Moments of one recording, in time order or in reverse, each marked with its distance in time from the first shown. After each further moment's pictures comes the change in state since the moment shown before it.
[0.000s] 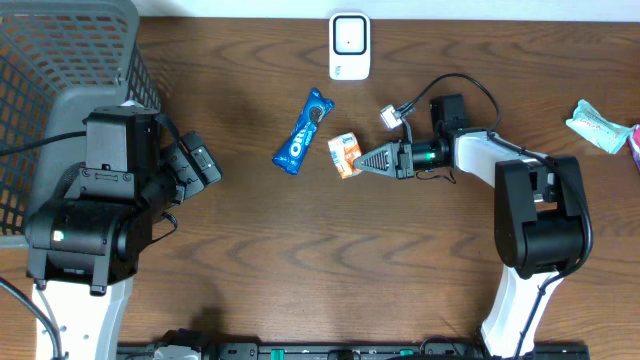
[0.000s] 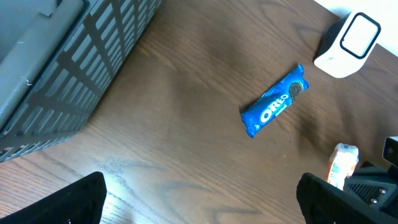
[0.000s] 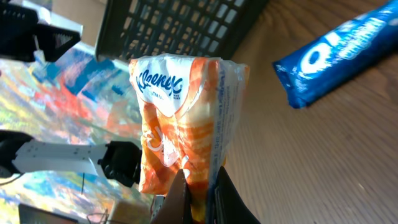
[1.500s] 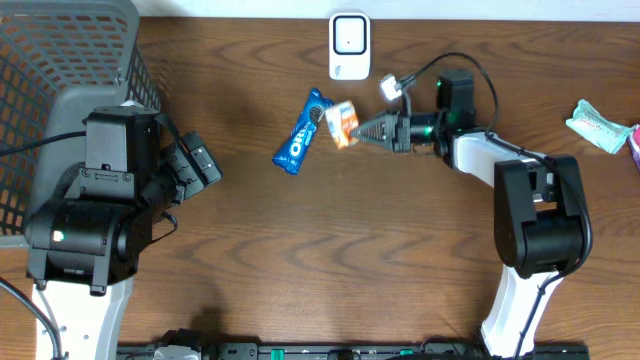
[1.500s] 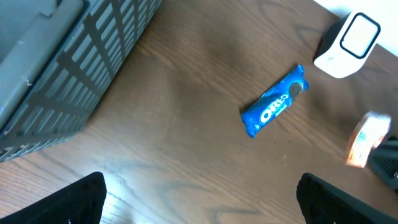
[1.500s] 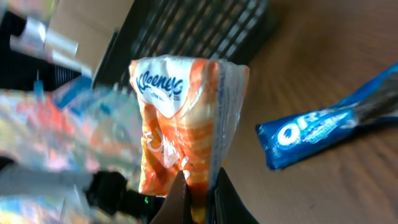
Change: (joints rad) left arm 0.000 0.000 0.000 0.000 0.000 0.000; right arm -0.007 0.000 -0.005 0.758 0.044 0.655
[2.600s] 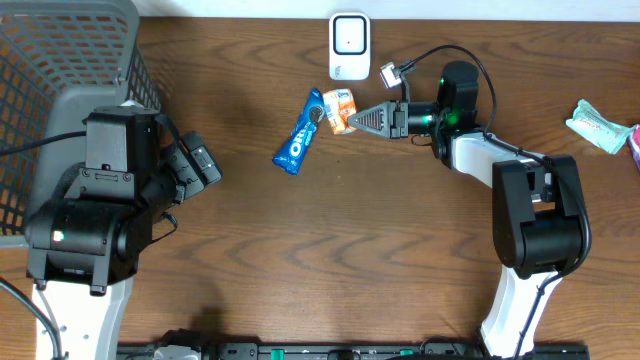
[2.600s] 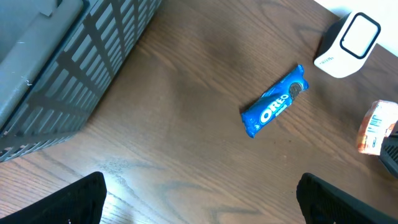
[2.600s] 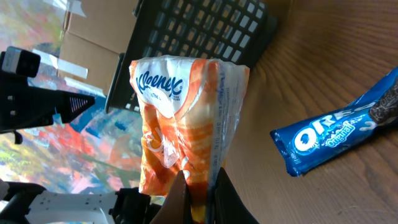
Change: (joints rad) left arm 0.000 0.000 0.000 0.000 0.000 0.000; right arm 0.014 0.000 0.000 0.181 0.021 0.311
